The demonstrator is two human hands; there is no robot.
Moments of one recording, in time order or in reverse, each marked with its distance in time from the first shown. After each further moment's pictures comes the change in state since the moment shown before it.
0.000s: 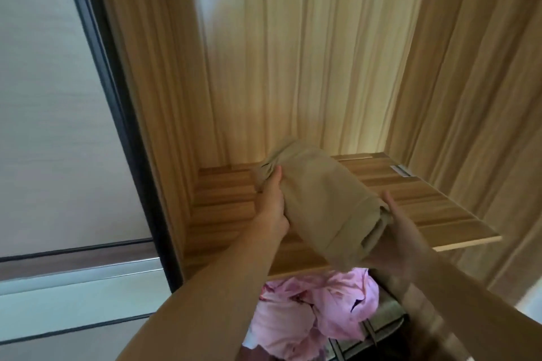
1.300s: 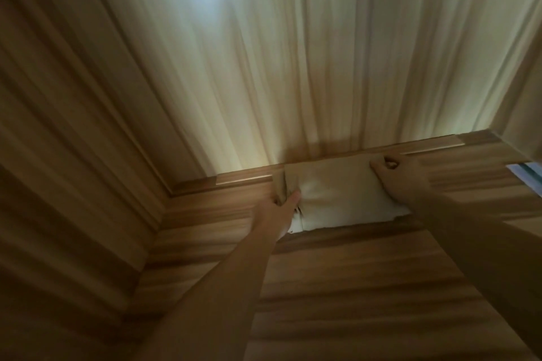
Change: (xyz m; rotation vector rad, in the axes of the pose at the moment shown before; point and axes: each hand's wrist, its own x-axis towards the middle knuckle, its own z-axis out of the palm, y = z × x) left_hand 0.308 -0.010 0.052 1.104 0.314 0.147; right_hand 0.417 -0.129 -0.099 -1.105 0.454 -0.335
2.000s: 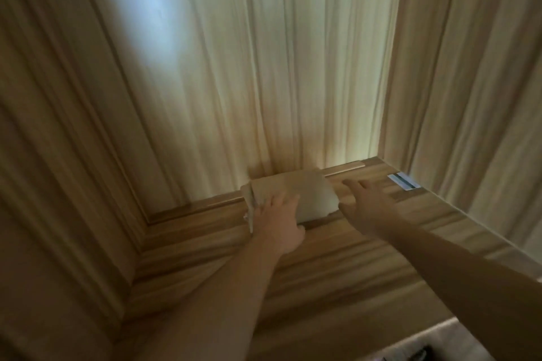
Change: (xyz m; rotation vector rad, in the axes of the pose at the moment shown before) left_hand -0.129 0.027 -0.016 0.782 -0.122 0.756; right_hand -0.194 -0.038 -0.089 -0.580 0.055 -0.228
